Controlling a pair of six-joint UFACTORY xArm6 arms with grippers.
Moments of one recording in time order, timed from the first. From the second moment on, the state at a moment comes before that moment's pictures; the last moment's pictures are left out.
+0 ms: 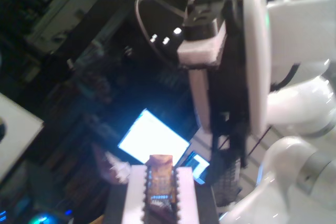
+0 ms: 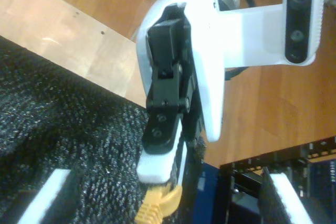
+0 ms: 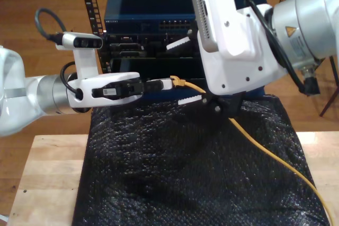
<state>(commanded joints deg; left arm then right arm) 13.0 -0.7 -44.6 -87.2 121.1 -269.5 25.4 -38.3 -46.0 45.9 51.0 -109.2</state>
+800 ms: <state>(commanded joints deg) 12.8 0.6 -44.6 -90.1 128.8 -271.6 26.1 -42.2 -44.7 47.3 47.3 -109.1</state>
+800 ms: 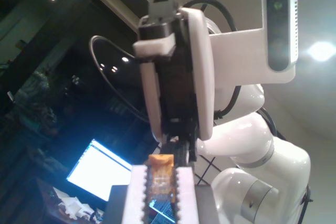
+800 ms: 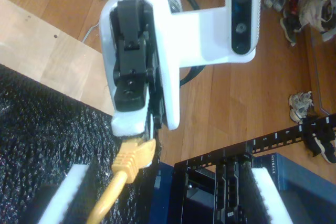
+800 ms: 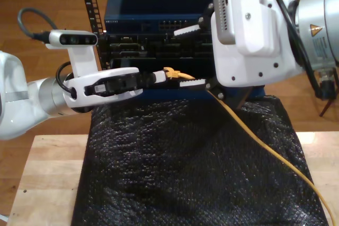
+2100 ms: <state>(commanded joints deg) 12.8 2.8 -44.4 -90.2 131.5 -278.8 28.8 -41.7 -43.4 47.5 45.6 -108.9</state>
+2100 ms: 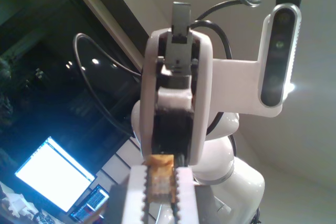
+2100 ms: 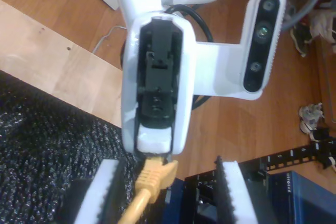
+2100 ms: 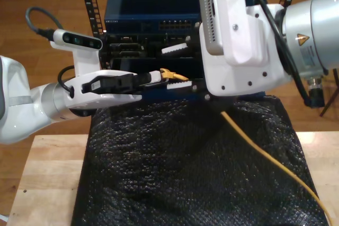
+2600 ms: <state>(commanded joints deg) 12.7 2.8 -44.5 -90.2 132.5 -278.9 28.7 -41.7 -43.3 48.2 45.6 -108.8</state>
